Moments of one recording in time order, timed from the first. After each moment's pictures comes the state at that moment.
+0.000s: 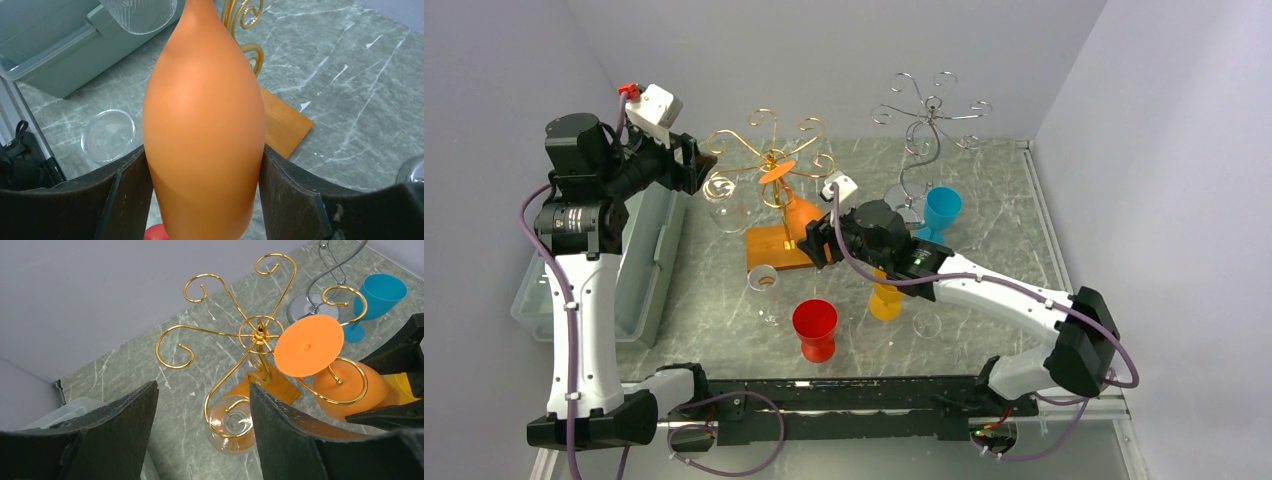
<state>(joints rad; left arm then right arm) 0.07 1.14 1.63 -0.72 0.57 0.25 0.95 1.38 1.09 0.02 0.06 0.14</state>
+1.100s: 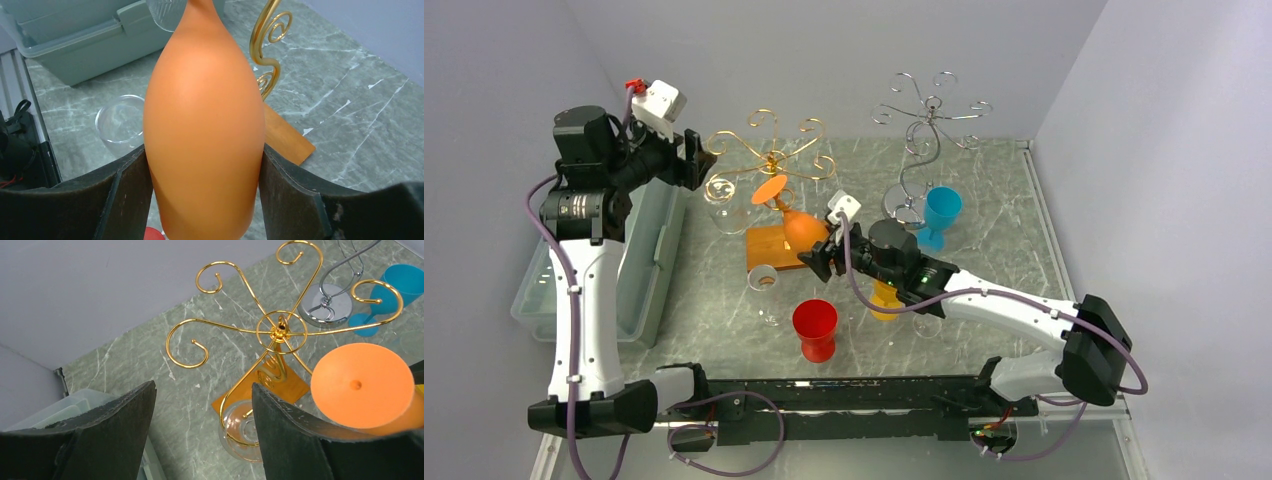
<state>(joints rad) 0.07 1.18 1.64 -0.74 0.54 0.27 0.97 1.32 0.92 0.24 -0.01 0.01</state>
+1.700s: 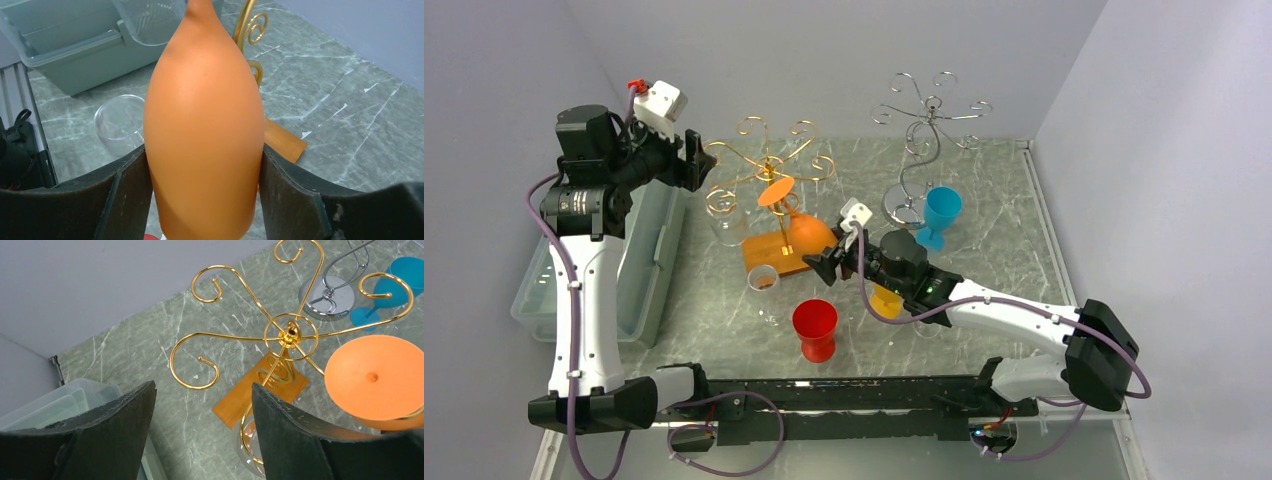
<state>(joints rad) 0.07 1.21 1.66 -0.79 0.52 0.27 0.97 1.27 0.80 0.38 0.00 0.02</state>
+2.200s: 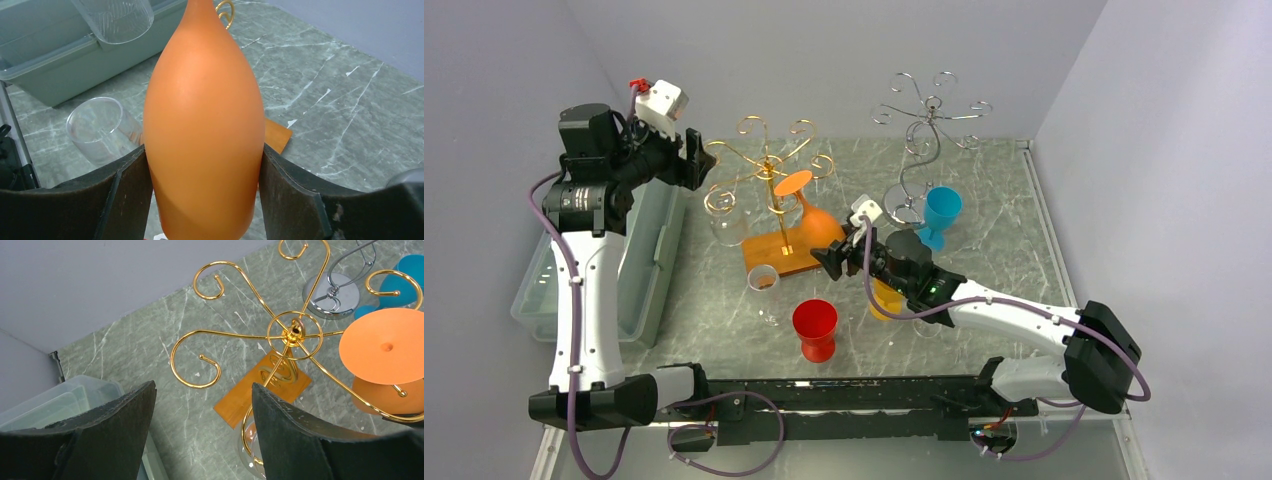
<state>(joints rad) 0.07 1.22 1.66 -0.79 0.50 0.27 0.94 1.26 0.76 0.42 0.05 0.06</state>
